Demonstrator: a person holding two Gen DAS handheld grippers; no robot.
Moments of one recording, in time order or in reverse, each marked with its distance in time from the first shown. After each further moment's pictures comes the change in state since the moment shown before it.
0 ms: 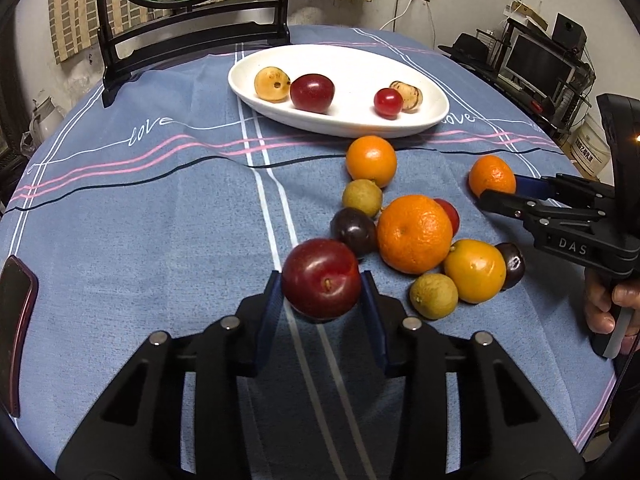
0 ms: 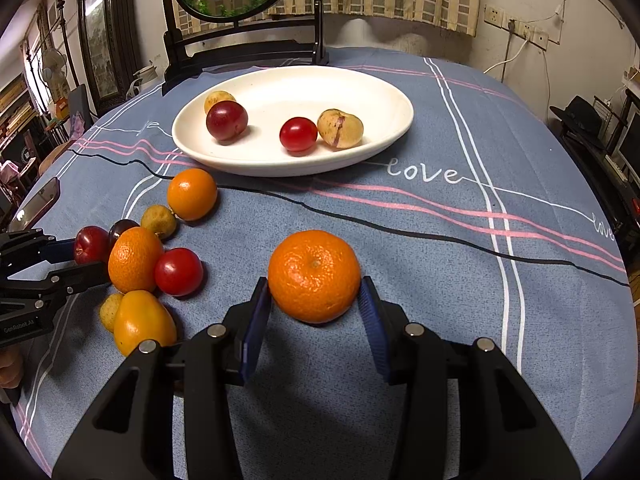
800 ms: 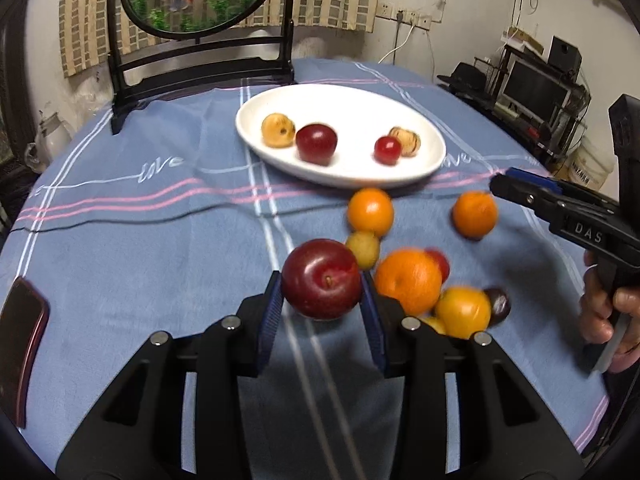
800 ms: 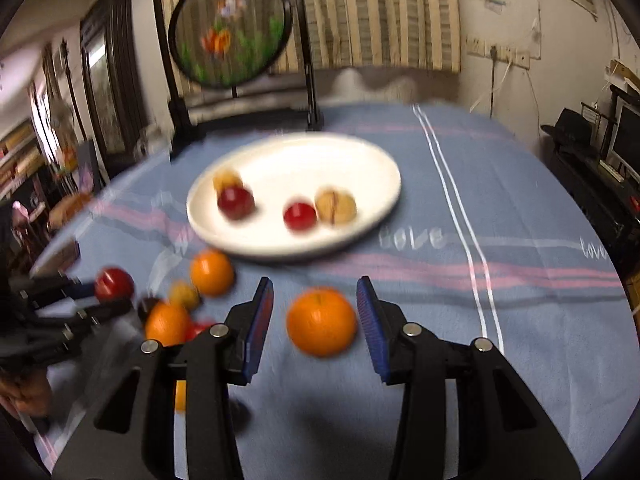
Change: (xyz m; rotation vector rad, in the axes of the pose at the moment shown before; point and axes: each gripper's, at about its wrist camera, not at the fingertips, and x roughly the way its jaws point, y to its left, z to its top) left arm -0.015 0.002 0.021 -0.020 -0.109 -0.013; right arm -0.033 -0.008 0.021 0.082 -0.207 0.044
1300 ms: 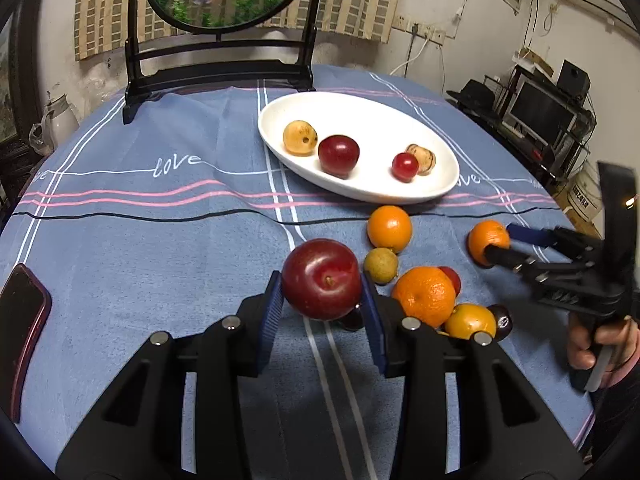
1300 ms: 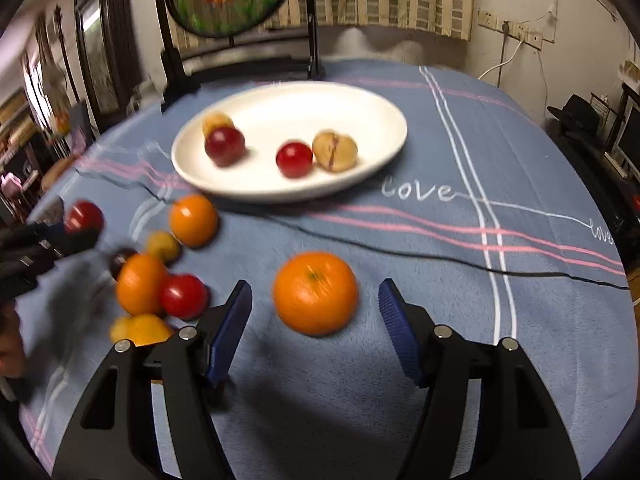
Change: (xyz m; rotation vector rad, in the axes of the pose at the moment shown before) left arm -0.010 0.020 -0.001 -0.070 -0.029 -0.003; right arm 0.024 0.001 -0.019 -0.058 0.185 -0.039
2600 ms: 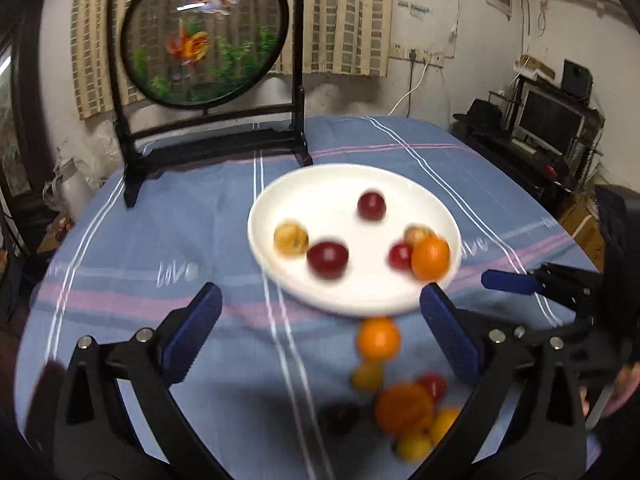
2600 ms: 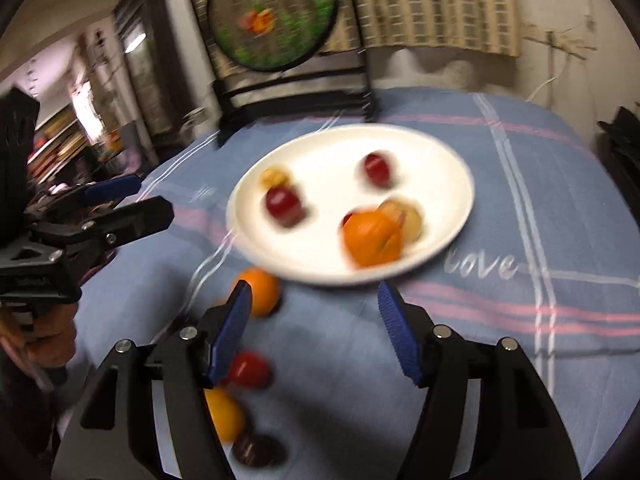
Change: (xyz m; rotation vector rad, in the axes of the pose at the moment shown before) left arm -0.004 -0.029 0.061 0.081 -0.126 0.080; right arm -0.006 0.005 0.041 -0.022 -0.070 0.259
